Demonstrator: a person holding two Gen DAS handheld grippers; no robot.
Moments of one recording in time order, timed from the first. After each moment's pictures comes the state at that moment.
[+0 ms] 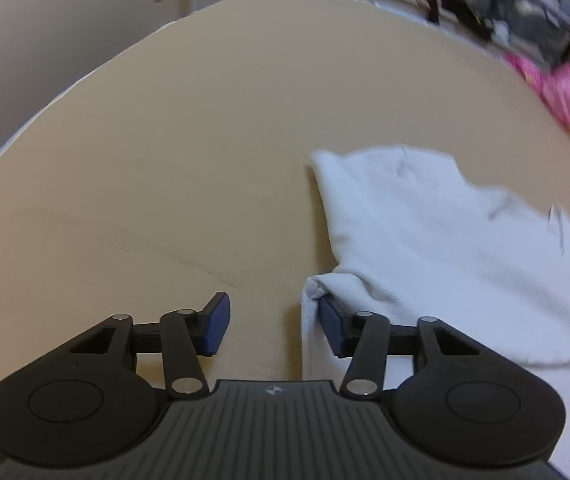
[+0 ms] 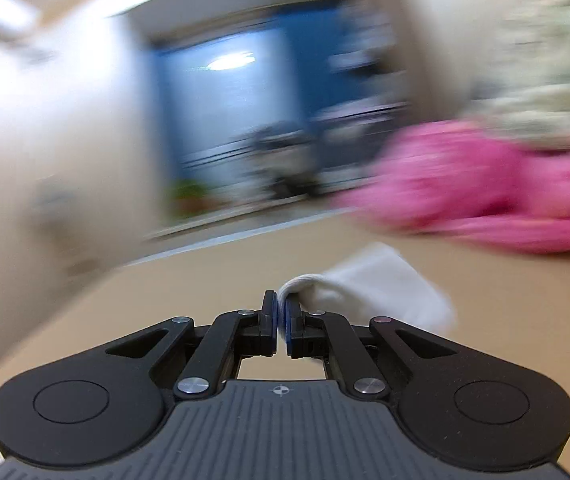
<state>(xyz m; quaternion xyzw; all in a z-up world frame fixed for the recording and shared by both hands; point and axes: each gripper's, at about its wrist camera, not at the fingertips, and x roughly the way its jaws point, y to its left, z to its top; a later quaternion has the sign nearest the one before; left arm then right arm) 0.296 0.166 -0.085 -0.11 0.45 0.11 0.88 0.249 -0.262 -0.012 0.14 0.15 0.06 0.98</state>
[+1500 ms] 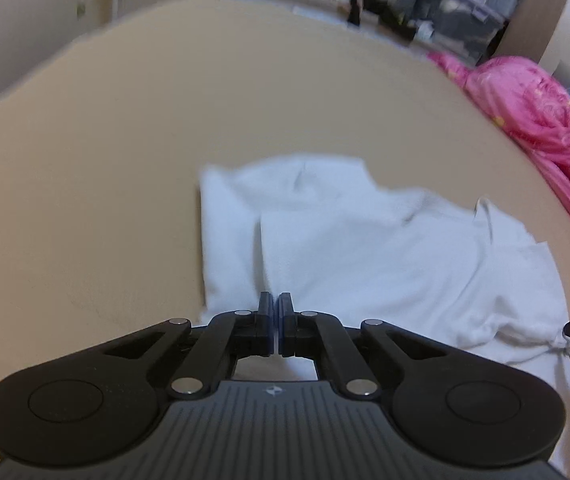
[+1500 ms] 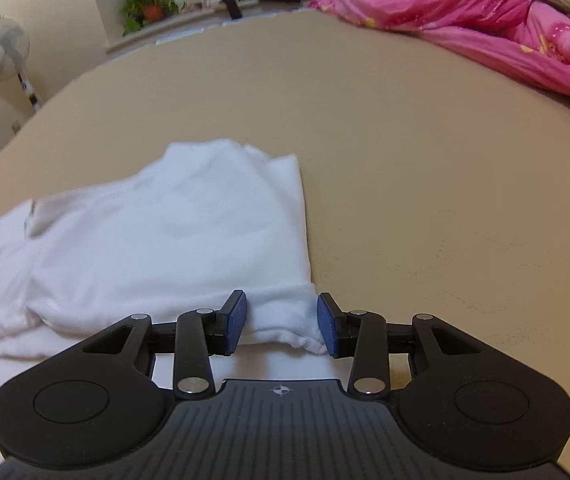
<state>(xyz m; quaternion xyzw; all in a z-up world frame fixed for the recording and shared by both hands) 0.323 0.118 -0.115 -0.10 0.42 -0.01 0.90 0.251 -0.295 -0.117 0.11 0.42 -0.02 0.90</state>
